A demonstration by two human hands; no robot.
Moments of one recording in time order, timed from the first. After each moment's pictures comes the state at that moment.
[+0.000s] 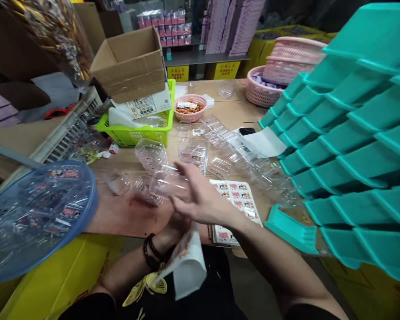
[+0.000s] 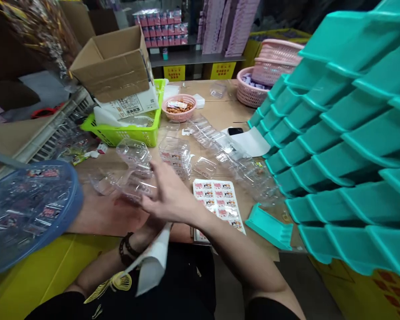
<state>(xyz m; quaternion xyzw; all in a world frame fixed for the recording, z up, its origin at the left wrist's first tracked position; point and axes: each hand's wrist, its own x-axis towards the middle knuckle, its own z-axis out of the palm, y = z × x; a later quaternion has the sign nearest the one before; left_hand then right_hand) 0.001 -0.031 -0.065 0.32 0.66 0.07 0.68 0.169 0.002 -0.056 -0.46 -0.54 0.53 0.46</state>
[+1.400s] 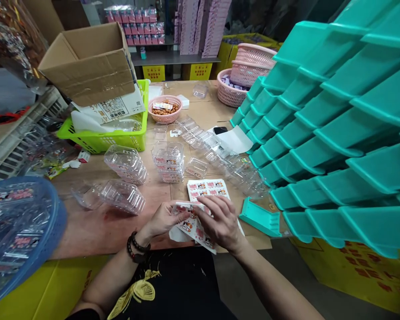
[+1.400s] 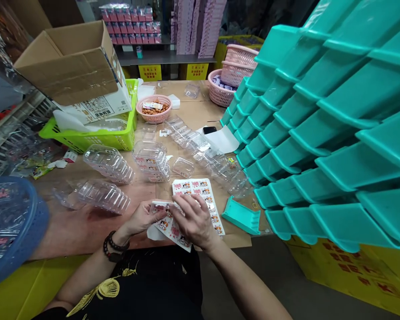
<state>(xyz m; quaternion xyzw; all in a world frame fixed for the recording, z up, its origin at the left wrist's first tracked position) 0.015 -0.010 -0.079 0.35 0.55 -0.01 0.76 0.193 -0.106 -0.117 -0.63 -0.60 0.28 0.41</state>
